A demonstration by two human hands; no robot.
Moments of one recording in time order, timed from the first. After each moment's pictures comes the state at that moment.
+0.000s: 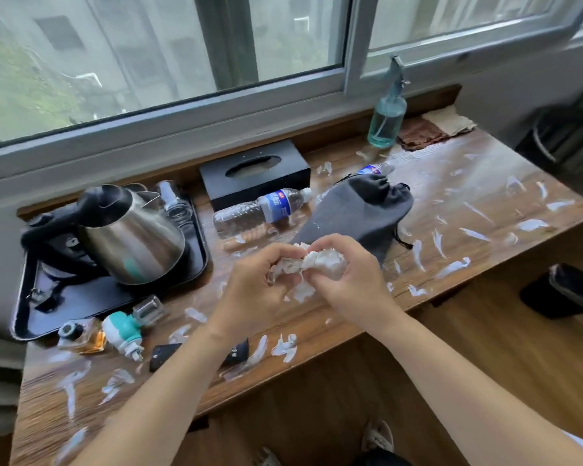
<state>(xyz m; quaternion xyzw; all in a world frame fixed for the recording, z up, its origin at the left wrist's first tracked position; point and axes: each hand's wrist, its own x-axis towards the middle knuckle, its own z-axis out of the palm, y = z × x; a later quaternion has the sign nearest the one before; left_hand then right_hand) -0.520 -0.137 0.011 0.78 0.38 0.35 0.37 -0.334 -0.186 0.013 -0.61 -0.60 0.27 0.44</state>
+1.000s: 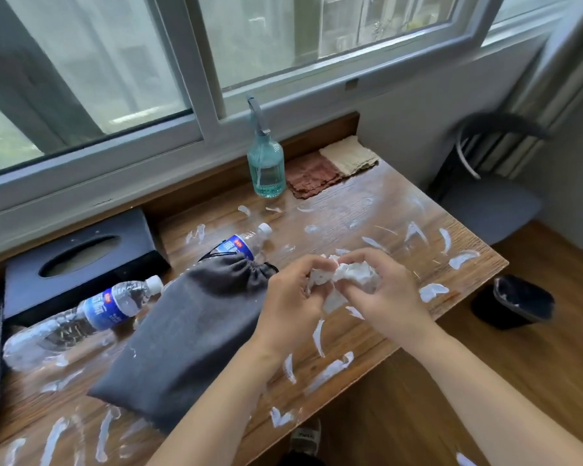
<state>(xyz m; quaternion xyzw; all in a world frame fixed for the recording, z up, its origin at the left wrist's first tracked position) -0.159 -0.060 -0.010 0.74 0.38 0.33 0.44 0.006 -0.129 -0.001 -0.68 -0.52 0.27 0.44</state>
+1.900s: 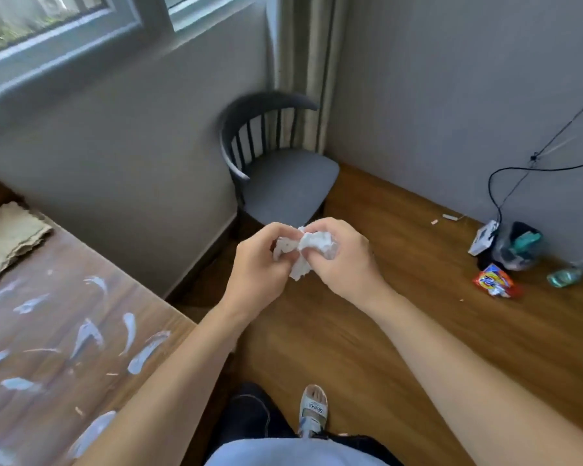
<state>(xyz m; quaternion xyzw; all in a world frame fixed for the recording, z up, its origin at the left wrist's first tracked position) 0.377 -0.141 -0.028 0.82 0.21 0.23 0.48 0.497 -0.265 -0.032 -0.79 -0.37 0.13 0.47</state>
